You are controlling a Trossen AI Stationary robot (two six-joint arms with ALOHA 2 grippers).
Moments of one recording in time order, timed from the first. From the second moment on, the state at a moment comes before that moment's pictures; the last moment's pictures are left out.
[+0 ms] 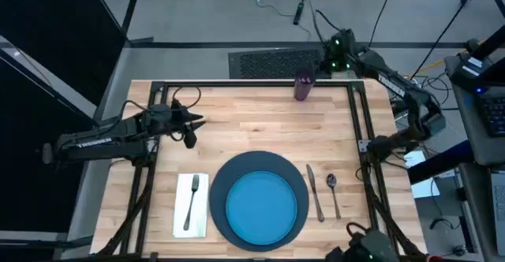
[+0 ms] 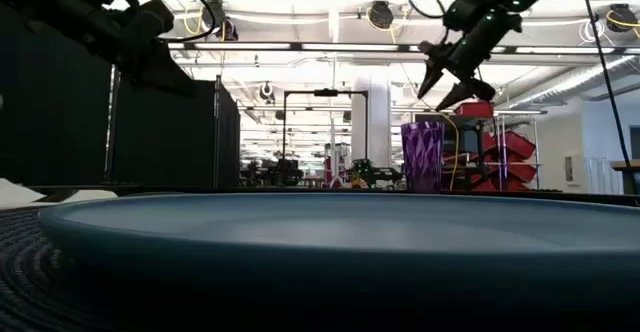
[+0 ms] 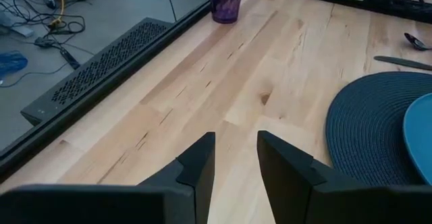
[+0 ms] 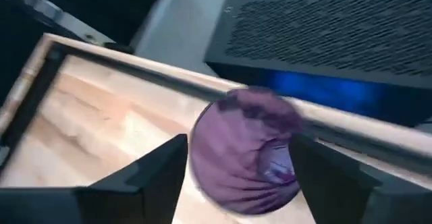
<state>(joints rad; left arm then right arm) 0.36 0.62 0.41 -0.25 -0.06 -0.06 -1.00 1.44 1.27 -0.63 -0.20 0.34</state>
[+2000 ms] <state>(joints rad) 0.36 0.62 0.41 -0.25 -0.06 -0.07 -0.06 1.92 1.81 -1.38 0.02 0.51</state>
